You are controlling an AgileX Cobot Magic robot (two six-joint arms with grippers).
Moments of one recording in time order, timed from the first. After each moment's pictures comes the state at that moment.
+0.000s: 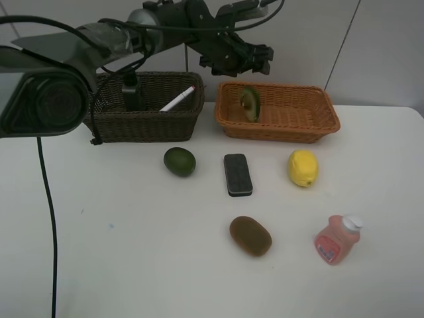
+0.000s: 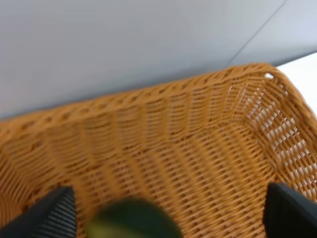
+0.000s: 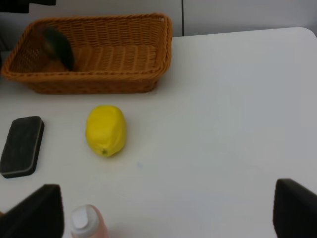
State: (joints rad) left arm -0.55 2.57 -2.36 -0.38 0.50 0.06; right arm -0.01 0.00 -0.51 -0.01 1.06 0.03
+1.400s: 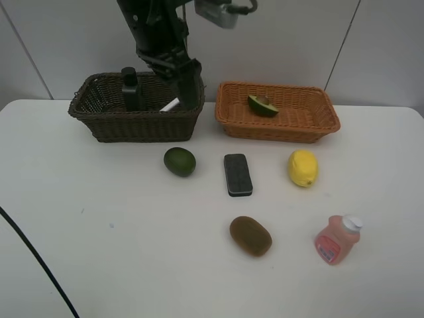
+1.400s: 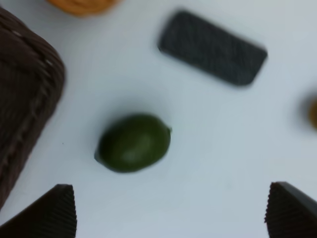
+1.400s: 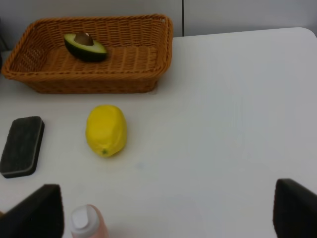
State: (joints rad) left arm -0.55 1.98 -1.78 -0.16 1.20 0.61; right arm -0.01 0.00 -0.51 -0.01 1.06 0.03
